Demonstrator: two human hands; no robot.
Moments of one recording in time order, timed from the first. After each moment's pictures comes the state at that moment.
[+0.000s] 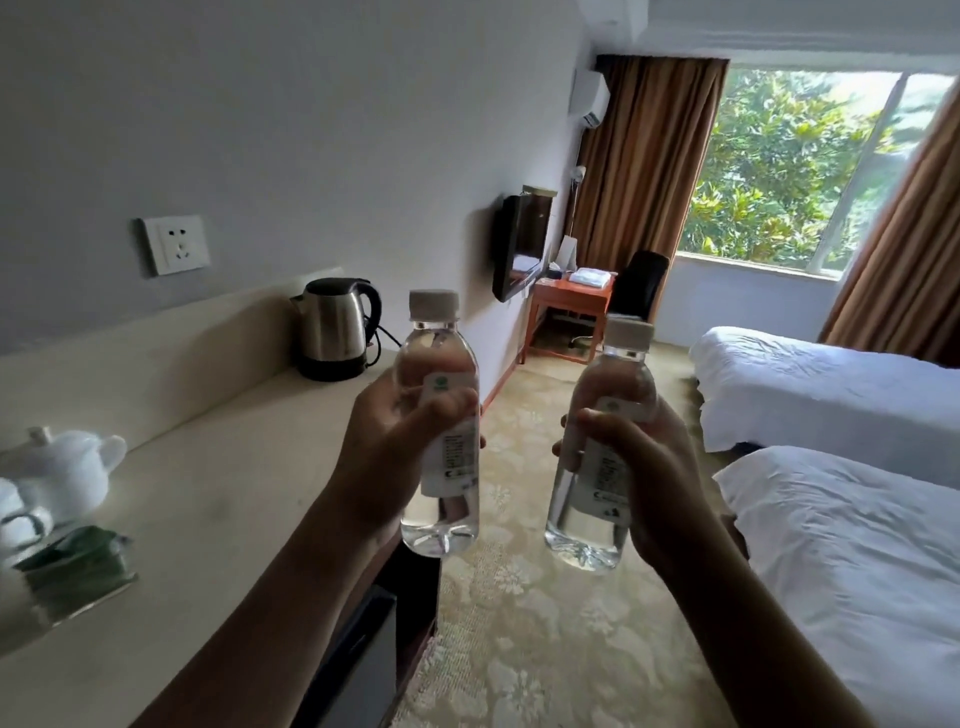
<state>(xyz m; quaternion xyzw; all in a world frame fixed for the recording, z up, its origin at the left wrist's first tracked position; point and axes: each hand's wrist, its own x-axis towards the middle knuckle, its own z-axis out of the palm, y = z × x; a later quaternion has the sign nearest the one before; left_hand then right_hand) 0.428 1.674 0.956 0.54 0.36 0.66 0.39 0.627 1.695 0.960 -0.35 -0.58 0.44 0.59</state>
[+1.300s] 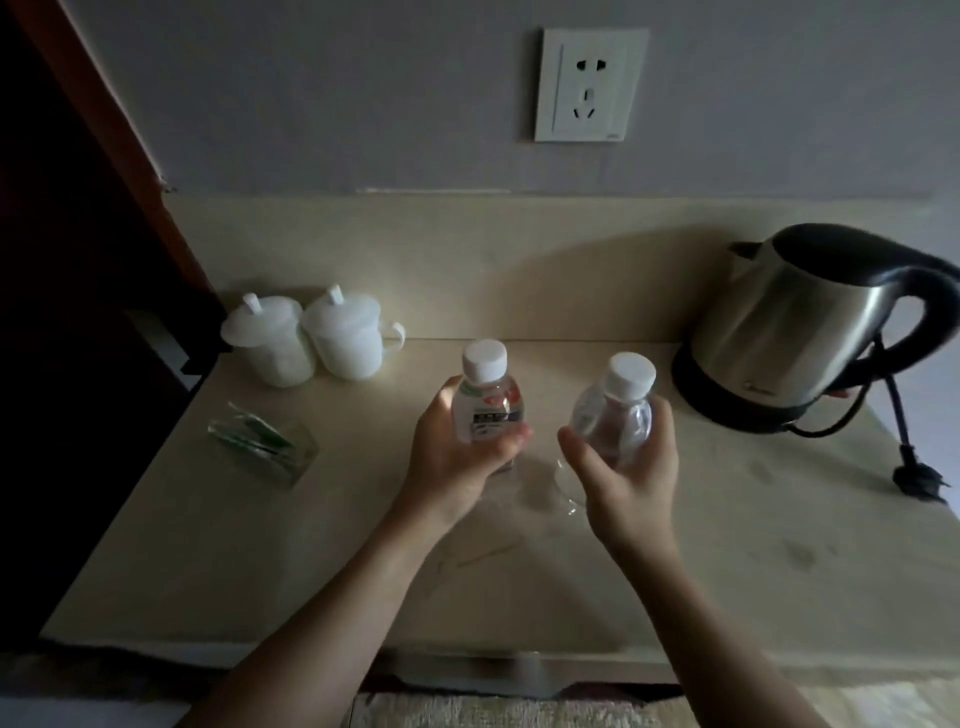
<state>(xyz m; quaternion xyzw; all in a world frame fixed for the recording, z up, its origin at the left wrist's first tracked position) 0.233 1.903 0.783 0.14 0.67 0.73 0.03 0.292 2.053 0.780 -0.06 -0.71 0.62 0.32</state>
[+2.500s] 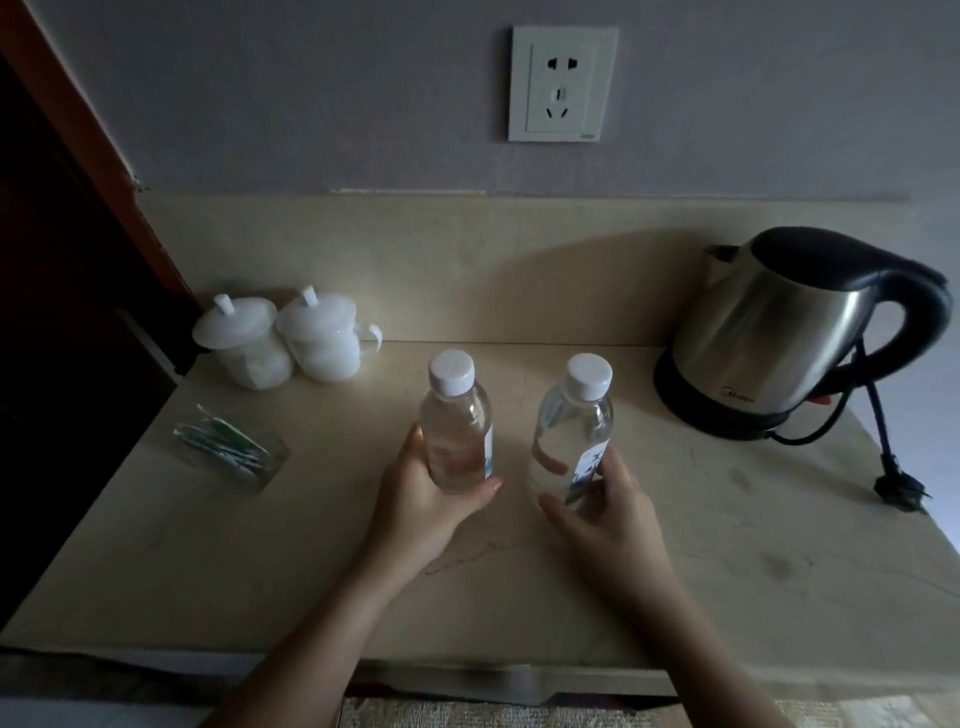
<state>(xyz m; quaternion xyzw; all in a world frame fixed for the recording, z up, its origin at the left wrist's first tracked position) 0.237 1.897 0.728 0.07 0.80 0.59 0.00 0.311 2.091 0.735 -0.09 -0.87 0.47 0.14</state>
